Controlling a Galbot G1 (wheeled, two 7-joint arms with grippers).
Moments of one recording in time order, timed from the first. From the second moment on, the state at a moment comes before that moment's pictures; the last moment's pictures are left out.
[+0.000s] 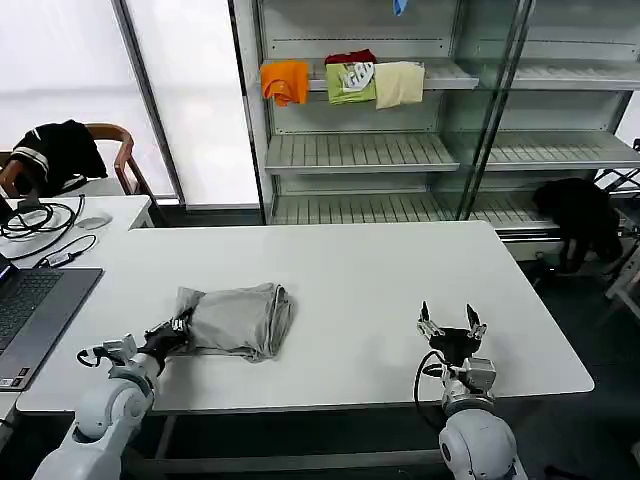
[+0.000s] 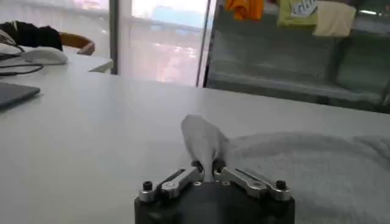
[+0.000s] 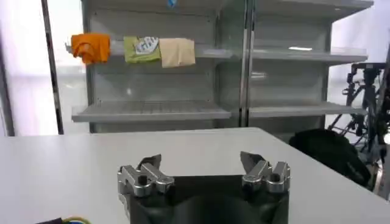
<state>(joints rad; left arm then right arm) 1.11 -1.03 -0.52 -1.68 -0.71 0.39 -0.09 -1.24 1.34 0.40 1.99 0.22 -0.32 0.34</state>
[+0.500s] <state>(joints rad) 1.09 -0.79 -0.70 -1.52 -0.65 0.32 0.00 -1.23 1.34 0.39 1.98 0.23 -0.32 0.34</state>
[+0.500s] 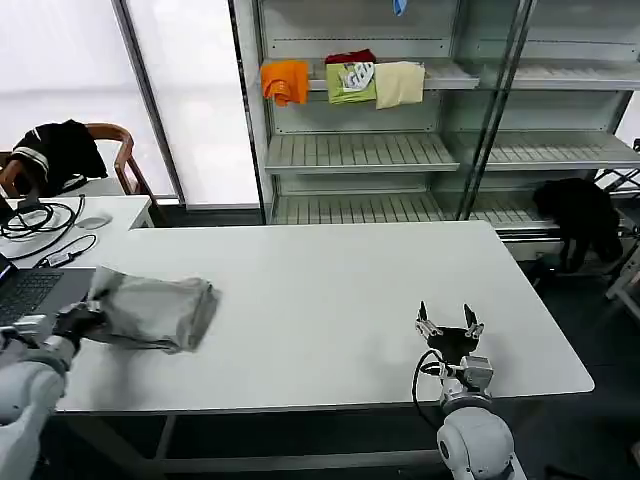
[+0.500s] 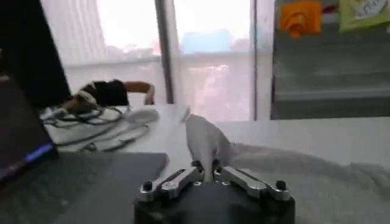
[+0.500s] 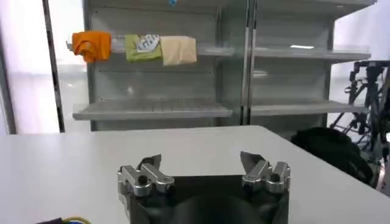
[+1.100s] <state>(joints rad) 1.11 -0.71 -0.73 -1.62 -0.56 0.36 0.01 -1.25 1.33 0.41 1.96 0.23 -0.32 0.35</state>
